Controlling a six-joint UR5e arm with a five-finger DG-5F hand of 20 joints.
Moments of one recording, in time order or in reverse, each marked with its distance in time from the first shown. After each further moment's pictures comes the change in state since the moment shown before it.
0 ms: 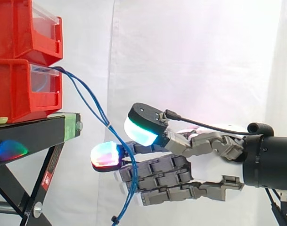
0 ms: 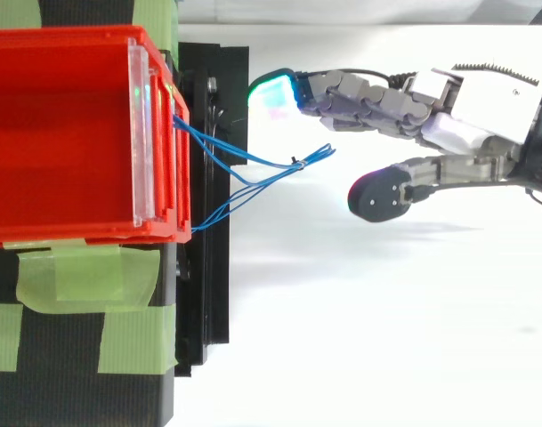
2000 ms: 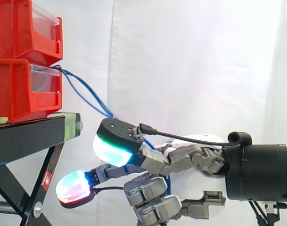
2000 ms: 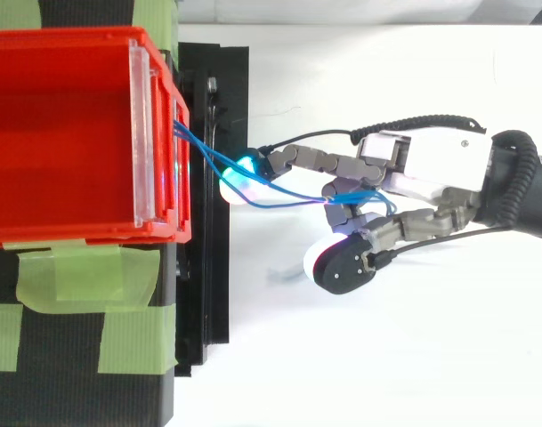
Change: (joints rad) arm 0.012 -0.049 0.095 -0.126 -0.131 0.048
